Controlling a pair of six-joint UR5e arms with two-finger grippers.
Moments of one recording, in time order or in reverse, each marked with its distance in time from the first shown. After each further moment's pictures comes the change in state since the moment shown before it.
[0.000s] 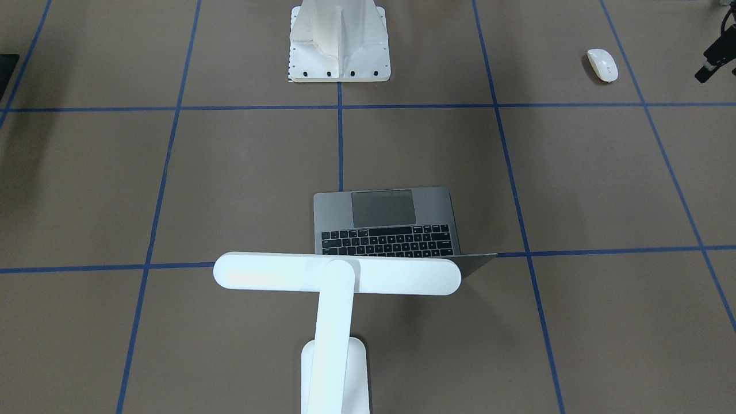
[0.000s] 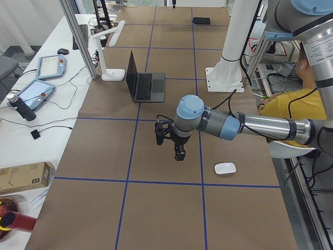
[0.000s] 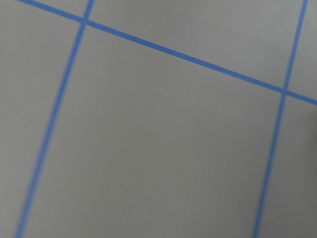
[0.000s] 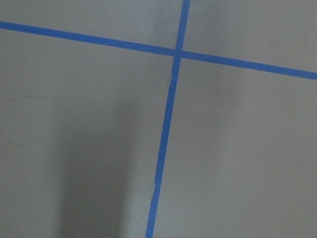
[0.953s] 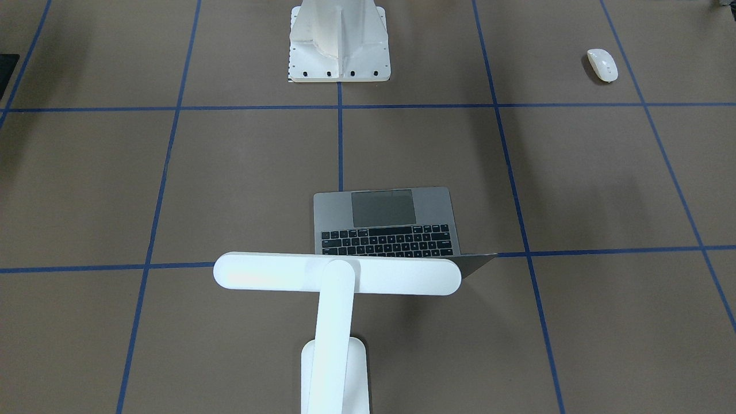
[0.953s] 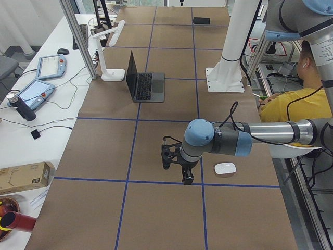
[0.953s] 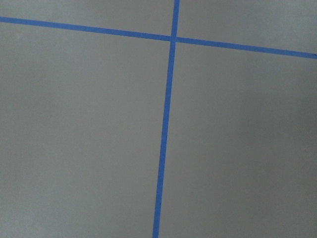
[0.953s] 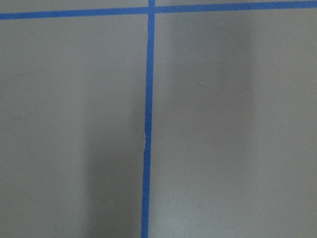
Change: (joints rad) left arm -0.134 0.038 0.085 0.078 0.009 0.276; right arm 0.128 -0.156 -0.021 0.130 0.040 -0.155
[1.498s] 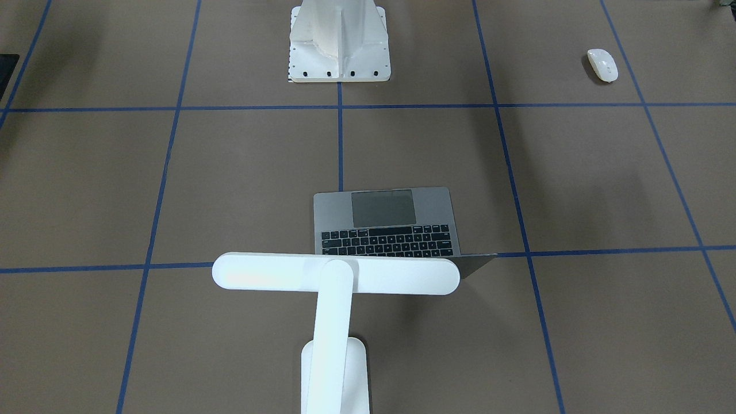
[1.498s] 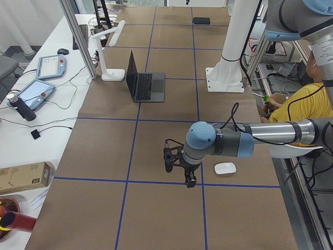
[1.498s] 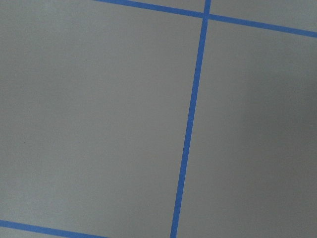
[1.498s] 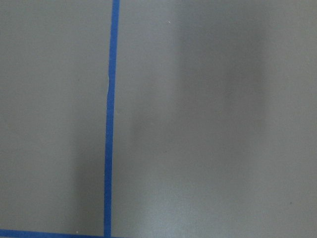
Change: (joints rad) left arm -0.002 0.007 0.004 0.006 0.002 0.002; right arm 0.112 -0.033 0.051 -0.309 0.047 0.115
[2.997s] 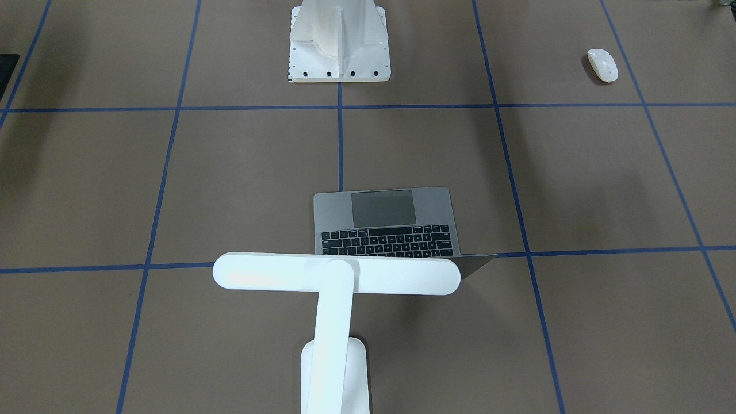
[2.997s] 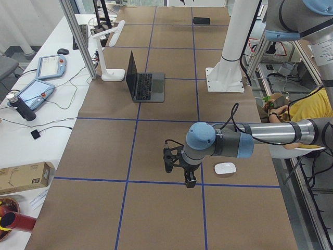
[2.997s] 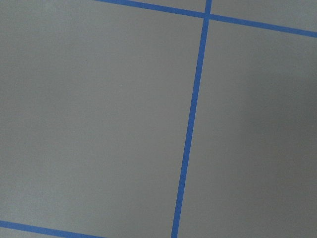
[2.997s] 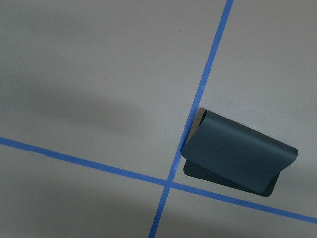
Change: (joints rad) left arm -0.001 -0.001 0.003 -0.004 -0.001 0.000; right arm -0.173 0.103 0.036 -0.358 -0.112 1.043
